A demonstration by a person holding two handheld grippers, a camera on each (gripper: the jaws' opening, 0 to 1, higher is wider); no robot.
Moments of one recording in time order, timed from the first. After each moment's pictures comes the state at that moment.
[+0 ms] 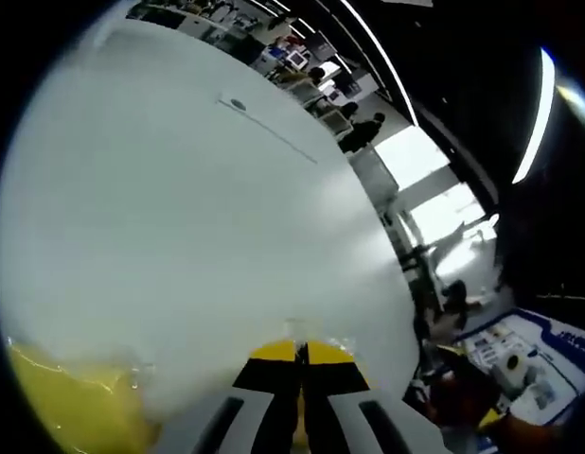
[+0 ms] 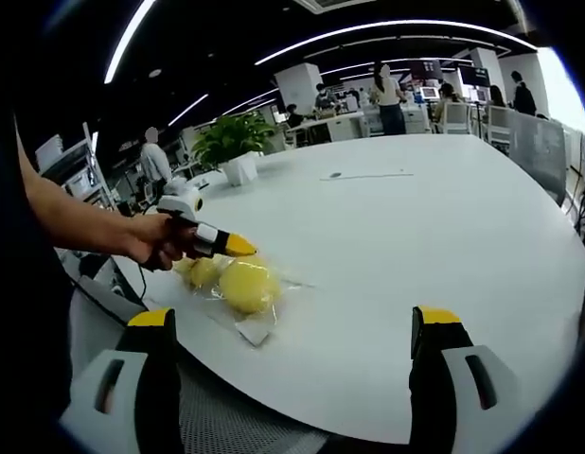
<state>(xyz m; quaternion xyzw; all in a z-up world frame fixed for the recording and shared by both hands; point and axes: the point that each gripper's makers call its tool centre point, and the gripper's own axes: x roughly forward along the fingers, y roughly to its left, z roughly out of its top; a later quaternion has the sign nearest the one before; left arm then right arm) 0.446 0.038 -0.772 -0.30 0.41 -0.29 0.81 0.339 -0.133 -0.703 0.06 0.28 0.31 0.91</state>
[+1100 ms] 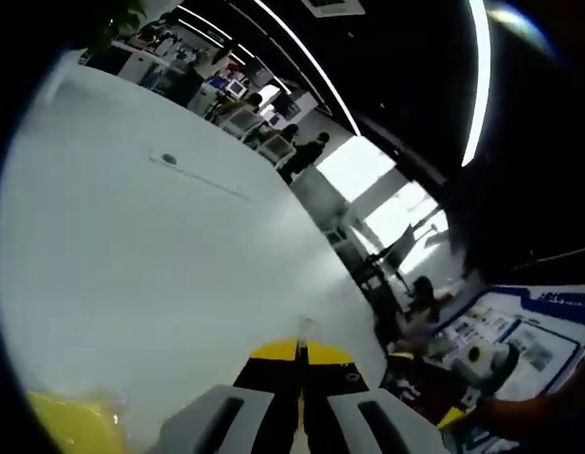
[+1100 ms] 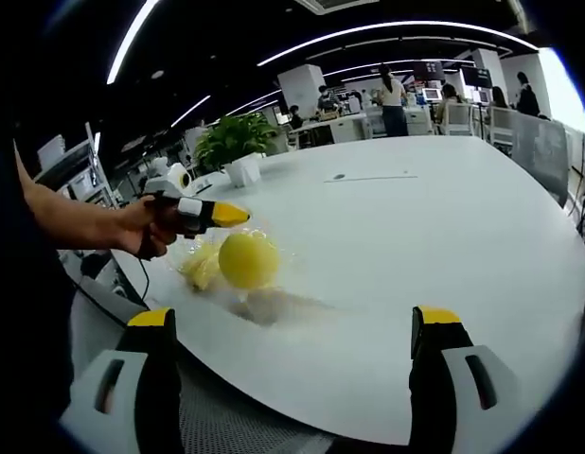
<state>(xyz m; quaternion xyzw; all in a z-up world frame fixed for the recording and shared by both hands) 0.443 0.019 -0.691 -0.31 0.32 -0.37 0.81 0.337 -0.128 -0.698 0.07 0.27 0.31 0.91</state>
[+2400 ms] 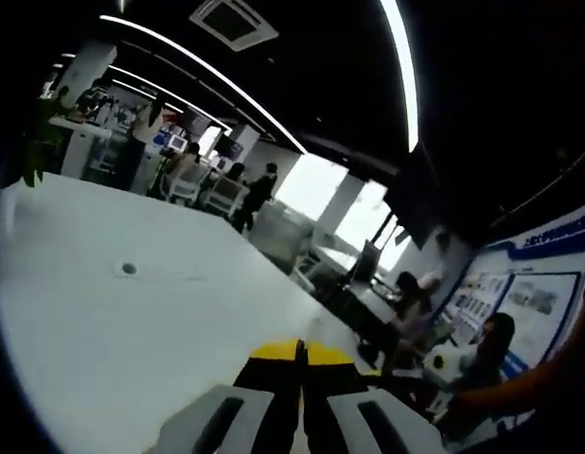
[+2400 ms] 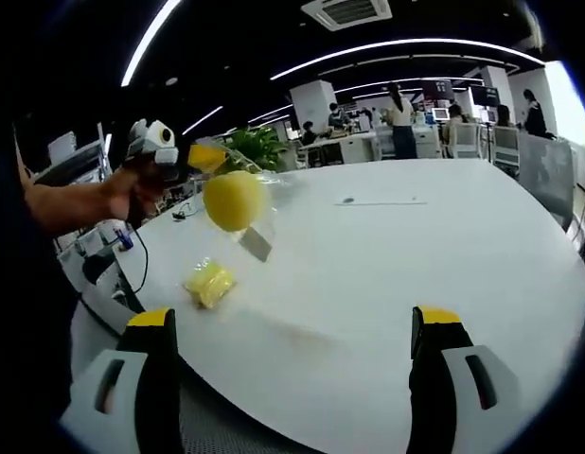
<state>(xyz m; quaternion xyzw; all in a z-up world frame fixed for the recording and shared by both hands) 0.447 0.034 -0.556 -0.21 0.19 -0.44 0.85 0.351 -0.116 -0.669 0.05 0.22 0.33 0.92</state>
